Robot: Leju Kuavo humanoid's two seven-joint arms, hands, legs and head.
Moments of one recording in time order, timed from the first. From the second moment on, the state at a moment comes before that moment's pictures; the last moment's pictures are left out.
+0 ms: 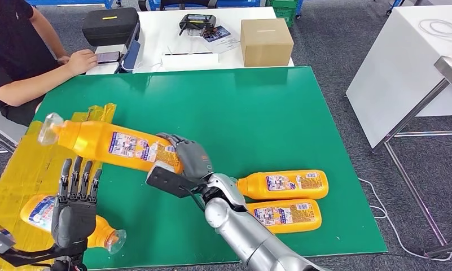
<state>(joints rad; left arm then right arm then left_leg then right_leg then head) 0.15 -0.23 0.28 -1.64 0.39 -0.63 -0.41 -0.51 0.36 0.62 -0.86 0.59 -0.24 -0.18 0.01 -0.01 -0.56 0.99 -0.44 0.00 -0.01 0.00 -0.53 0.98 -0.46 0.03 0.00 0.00</state>
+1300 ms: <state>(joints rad) 0.22 -0.25 0.14 -1.74 0.38 -0.59 -0.49 -0.48 0.36 0.97 -0.88 0.54 -0.25 -0.17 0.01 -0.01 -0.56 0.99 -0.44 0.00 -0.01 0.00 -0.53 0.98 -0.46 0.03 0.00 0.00</state>
